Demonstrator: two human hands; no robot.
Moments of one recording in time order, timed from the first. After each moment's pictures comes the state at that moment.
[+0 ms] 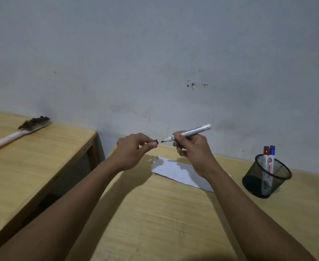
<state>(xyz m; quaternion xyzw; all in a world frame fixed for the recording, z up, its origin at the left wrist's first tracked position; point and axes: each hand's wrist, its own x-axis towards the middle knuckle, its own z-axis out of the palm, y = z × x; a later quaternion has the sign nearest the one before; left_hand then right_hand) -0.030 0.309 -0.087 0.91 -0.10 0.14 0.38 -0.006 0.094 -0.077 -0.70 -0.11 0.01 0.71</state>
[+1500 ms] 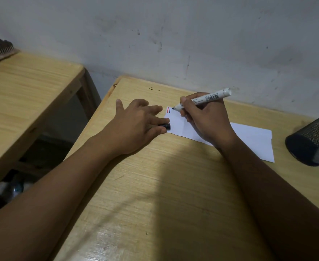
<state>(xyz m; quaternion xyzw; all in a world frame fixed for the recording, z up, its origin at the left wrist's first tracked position) -0.032 0.315 -0.151 0.97 -0.17 0.01 0.15 0.032 0.110 -0.161 -0.80 -0.10 0.00 0.59</state>
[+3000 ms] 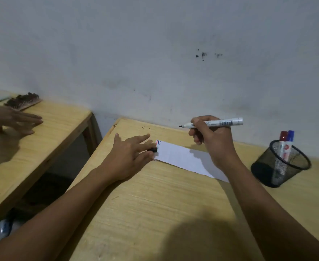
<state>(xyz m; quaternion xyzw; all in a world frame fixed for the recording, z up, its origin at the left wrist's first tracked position) -0.053 0.310 -0.142 0.95 -0.14 0.10 0.27 0.000 0.069 -0.091 -0.70 -0.10 -0.06 0.70</state>
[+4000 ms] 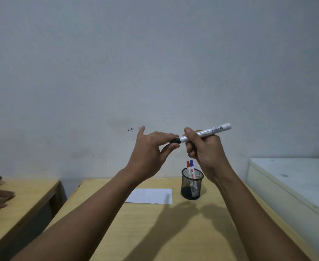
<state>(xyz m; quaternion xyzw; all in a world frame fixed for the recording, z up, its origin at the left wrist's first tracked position) -0.167 0.107 0.064 0.80 -0.33 0.38 0.33 -0.186 -0.065 0.069 -0.65 -0.15 -0.22 0.71</state>
